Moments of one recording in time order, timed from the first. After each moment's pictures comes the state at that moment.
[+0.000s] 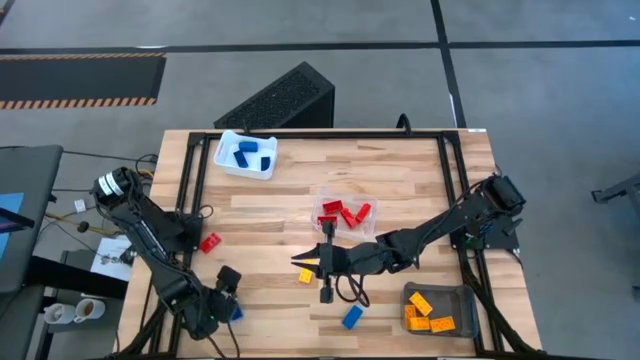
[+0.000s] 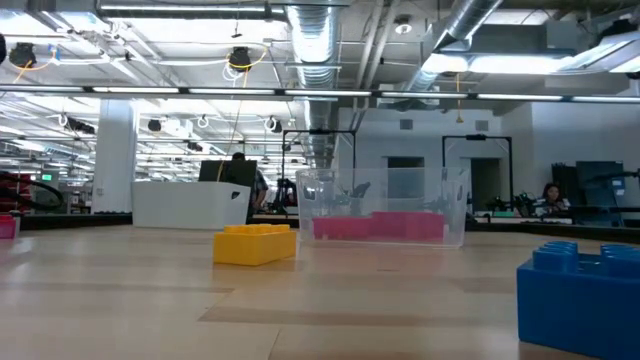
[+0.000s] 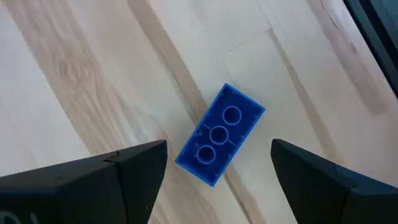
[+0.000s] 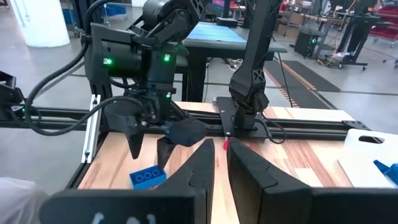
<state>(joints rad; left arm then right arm) -0.99 1.48 0.87 -0.68 -0.19 -0.46 0.41 1.77 1.29 0.33 0.45 0.02</state>
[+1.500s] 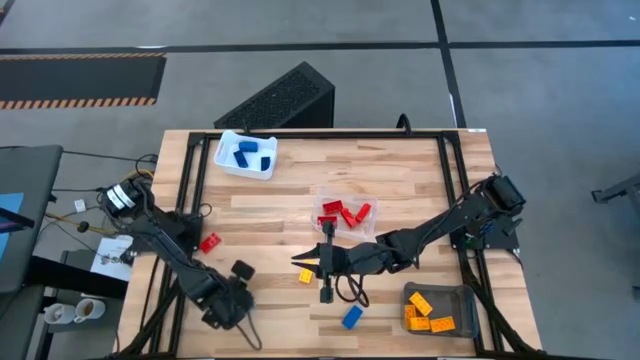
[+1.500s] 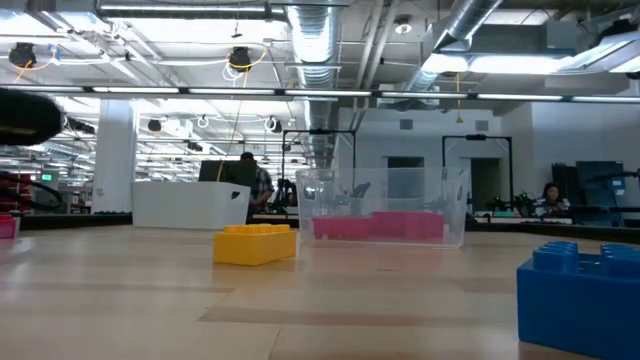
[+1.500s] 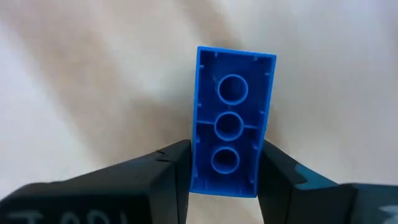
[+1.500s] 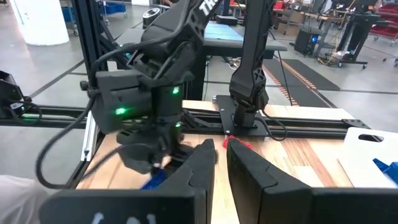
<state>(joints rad) -0.83 1.62 0.85 -0.64 -0.11 -0.31 0.41 1.77 1.29 0.32 0.45 0.02</state>
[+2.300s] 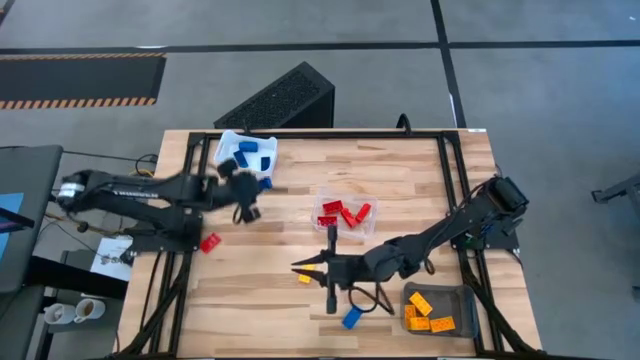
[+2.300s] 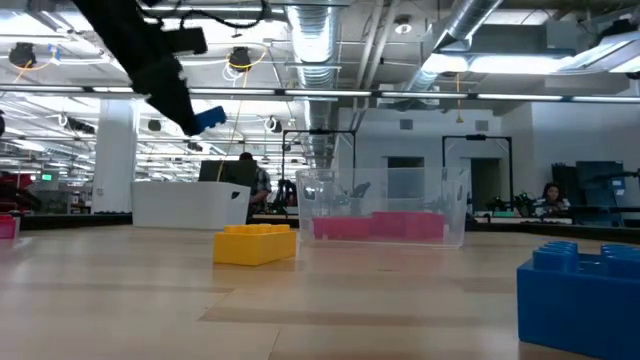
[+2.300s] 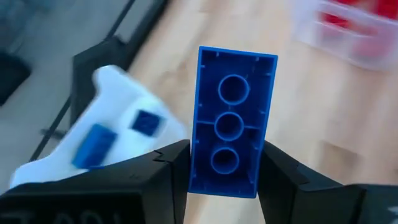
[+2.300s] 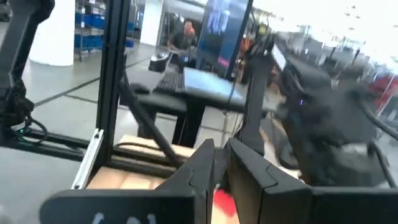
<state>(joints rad) 0.04 1.03 0.75 -0.68 -0.53 -0.18 0.46 1.76 1.29 0.54 0.48 -0.24</state>
